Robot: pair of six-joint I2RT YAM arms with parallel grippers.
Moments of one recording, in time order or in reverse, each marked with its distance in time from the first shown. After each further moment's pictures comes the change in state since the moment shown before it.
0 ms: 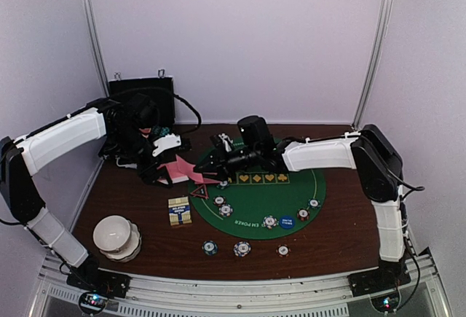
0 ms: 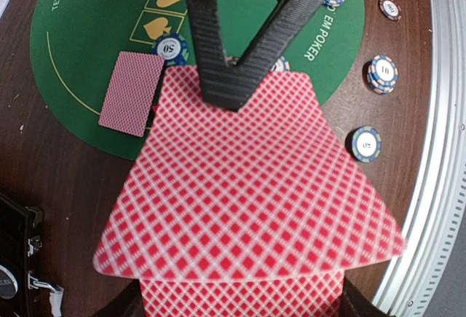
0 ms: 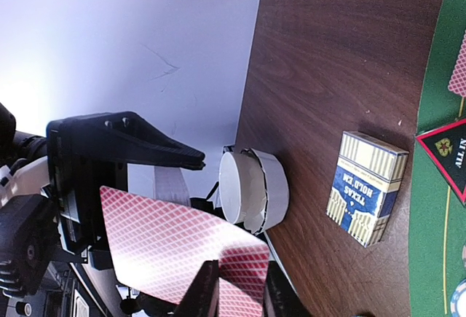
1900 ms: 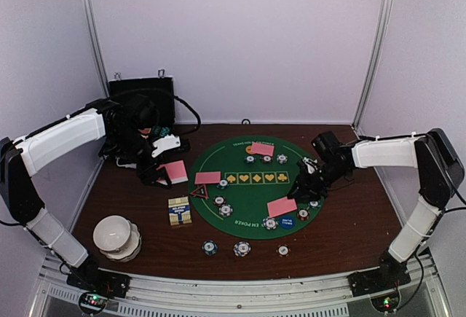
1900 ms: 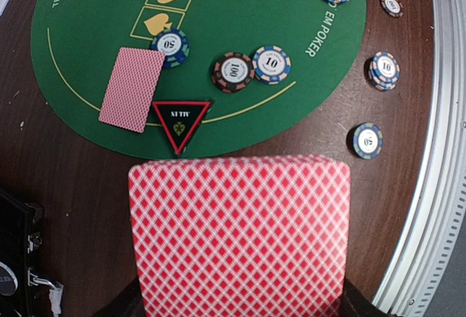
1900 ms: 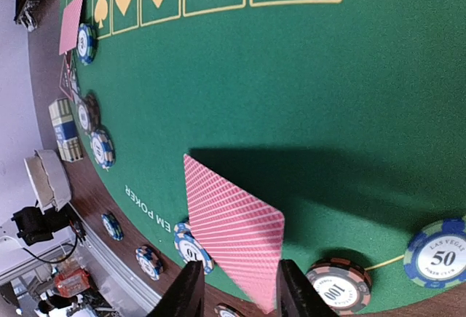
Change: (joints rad) left arm 0.000 -0.008 -0.011 0.000 -0.011 0.001; right arm -0.393 -0.455 -0.564 -0.668 0.244 -0.565
